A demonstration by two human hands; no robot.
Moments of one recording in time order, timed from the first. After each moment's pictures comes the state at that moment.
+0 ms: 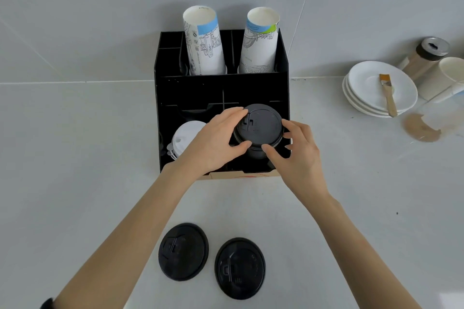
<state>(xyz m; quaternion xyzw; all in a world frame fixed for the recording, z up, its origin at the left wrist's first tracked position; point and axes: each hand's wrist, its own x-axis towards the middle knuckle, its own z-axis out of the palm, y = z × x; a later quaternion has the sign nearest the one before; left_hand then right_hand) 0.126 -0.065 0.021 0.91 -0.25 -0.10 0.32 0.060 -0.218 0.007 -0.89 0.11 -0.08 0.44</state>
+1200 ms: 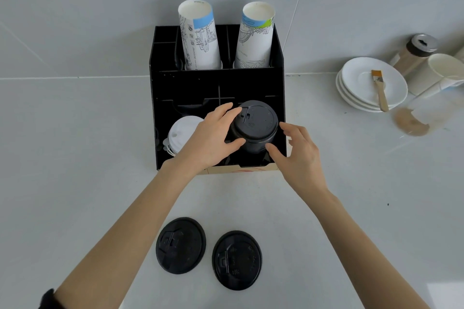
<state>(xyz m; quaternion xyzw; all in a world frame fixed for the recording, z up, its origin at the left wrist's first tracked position) 0.122 -0.063 0.014 0.92 -0.24 -0.11 0.29 0.051 -0.225 0.000 -0.89 0.12 -0.07 0.42</state>
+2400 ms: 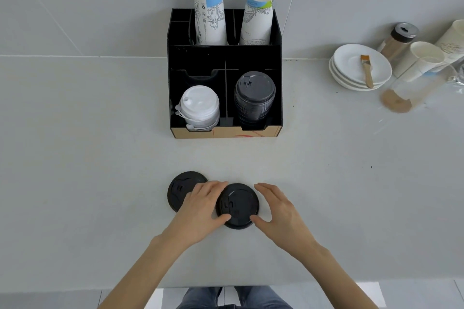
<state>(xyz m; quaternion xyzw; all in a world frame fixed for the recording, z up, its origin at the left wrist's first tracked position) -0.067 -0.004 -0.051 0.93 -0.20 -0.22 0.23 -0.114 -0.189 -0.049 -0.92 0.01 0.13 0.37</state>
